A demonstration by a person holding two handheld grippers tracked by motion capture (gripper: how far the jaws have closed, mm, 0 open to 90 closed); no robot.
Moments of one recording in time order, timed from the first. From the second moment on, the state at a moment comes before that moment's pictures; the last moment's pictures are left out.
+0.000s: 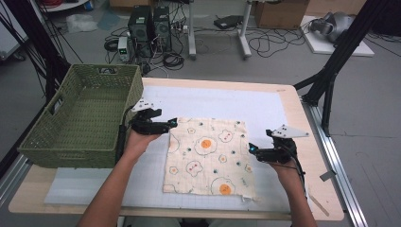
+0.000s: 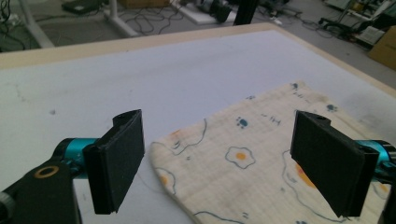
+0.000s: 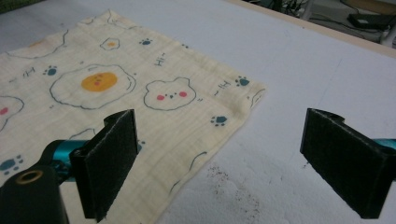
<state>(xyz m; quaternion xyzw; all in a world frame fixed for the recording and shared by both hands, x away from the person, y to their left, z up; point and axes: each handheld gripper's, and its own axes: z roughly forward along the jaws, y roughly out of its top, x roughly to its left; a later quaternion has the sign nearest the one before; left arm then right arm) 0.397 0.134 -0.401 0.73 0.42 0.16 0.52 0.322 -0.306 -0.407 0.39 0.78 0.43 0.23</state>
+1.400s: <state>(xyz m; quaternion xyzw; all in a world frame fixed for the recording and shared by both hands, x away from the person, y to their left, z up) 0.449 0.105 -0.446 0.79 0.43 0.18 0.40 0.372 -0.302 -0.431 0.44 0.80 0.37 0.19</state>
